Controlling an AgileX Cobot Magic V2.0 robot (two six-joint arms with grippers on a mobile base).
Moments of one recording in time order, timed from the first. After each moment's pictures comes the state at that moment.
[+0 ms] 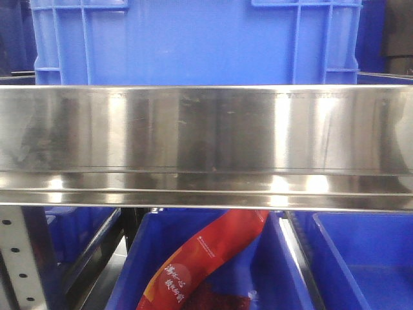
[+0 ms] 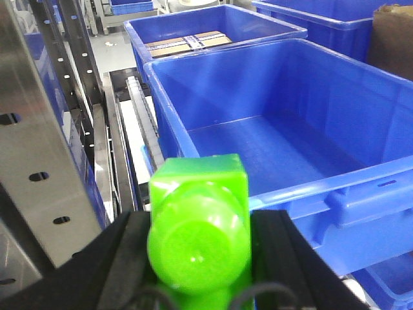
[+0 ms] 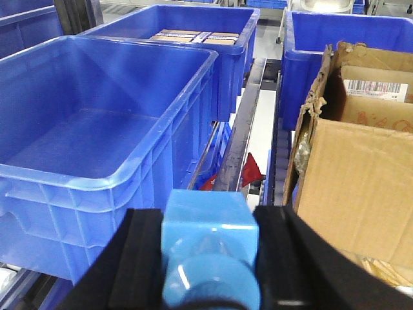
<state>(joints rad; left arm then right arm) -0.33 0.83 -1.24 0.06 0.79 0.02 0.19 0.68 -1.14 0.11 0.86 -0.05</state>
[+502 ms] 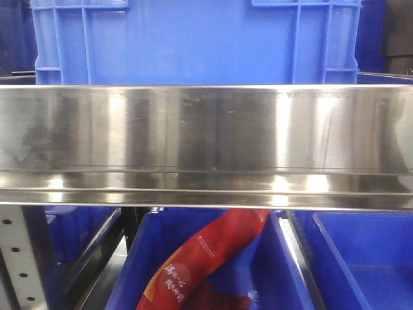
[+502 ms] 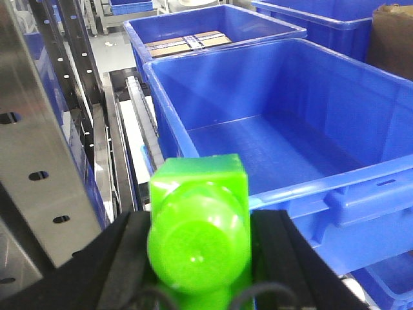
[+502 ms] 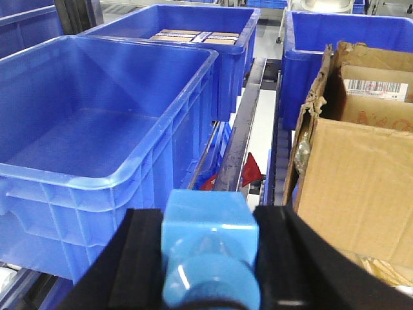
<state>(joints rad) -0.33 0.83 -1.24 0.06 0.79 0.02 0.19 0.68 -1.14 0.11 0.86 -0.05</state>
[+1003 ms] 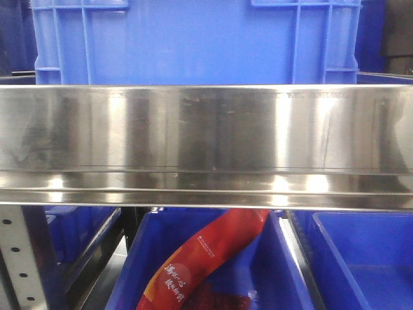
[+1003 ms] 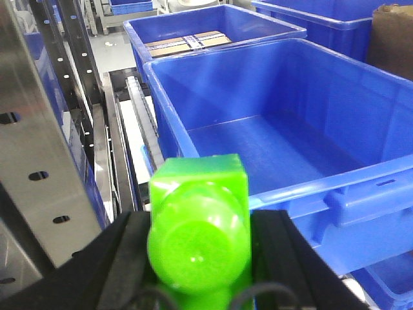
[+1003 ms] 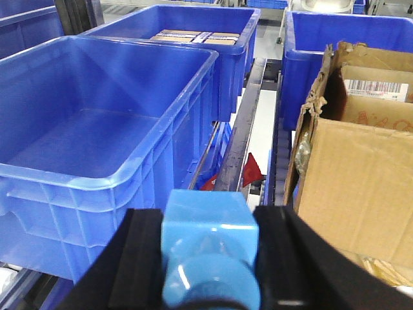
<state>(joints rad) -0.33 0.84 -1.24 0.06 0.78 0.02 0.19 0.68 -1.14 0.11 0.86 -0.05</state>
